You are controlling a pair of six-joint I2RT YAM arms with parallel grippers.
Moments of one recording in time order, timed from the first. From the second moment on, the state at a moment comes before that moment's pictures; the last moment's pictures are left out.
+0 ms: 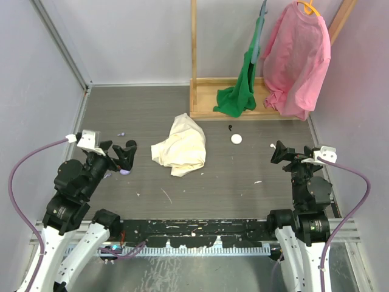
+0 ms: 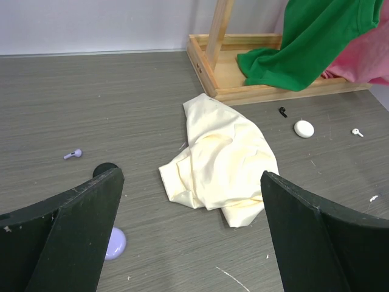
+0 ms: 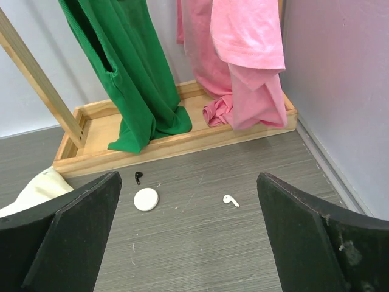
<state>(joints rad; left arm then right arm) -0.37 0.41 0.80 -0.47 -0.04 -0.19 0.05 0.18 0.60 -0.34 0.19 0.16</state>
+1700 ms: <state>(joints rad) -0.75 1.50 1.07 -0.29 0.24 -0.56 0.08 0.19 0.60 -0.34 0.19 0.17</state>
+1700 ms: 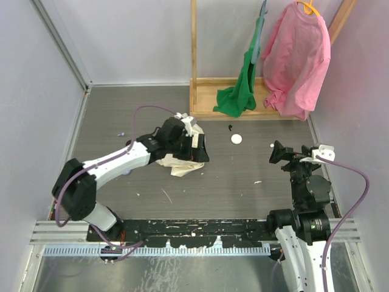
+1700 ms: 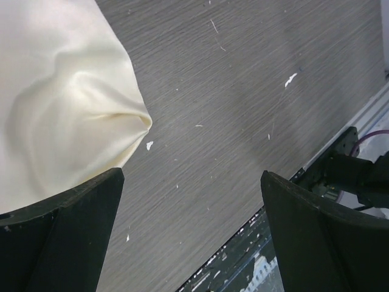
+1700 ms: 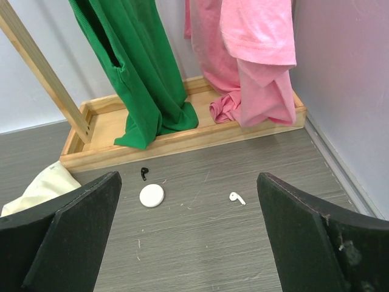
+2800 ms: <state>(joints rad) -0.65 1.96 1.40 -0.49 0.04 -0.31 0.12 0.17 0.60 -0.34 0.19 0.17</state>
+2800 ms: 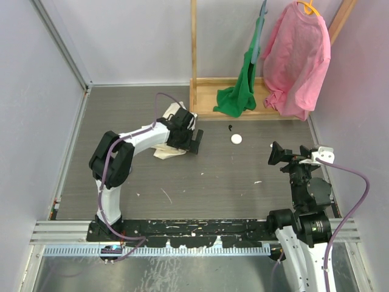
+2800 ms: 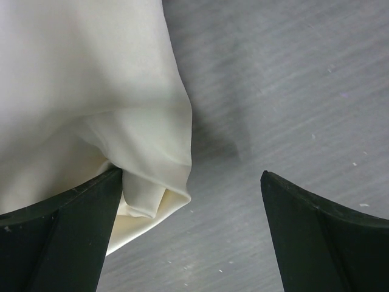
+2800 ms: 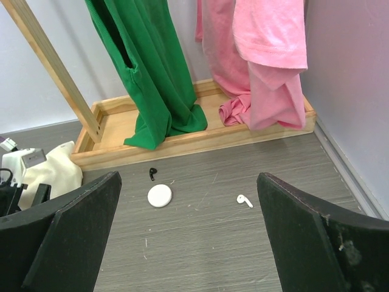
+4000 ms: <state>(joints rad) -0.31 2.38 2.04 -0.62 0.10 -0.19 0.12 0.16 0.60 -0.34 0.19 0.17</state>
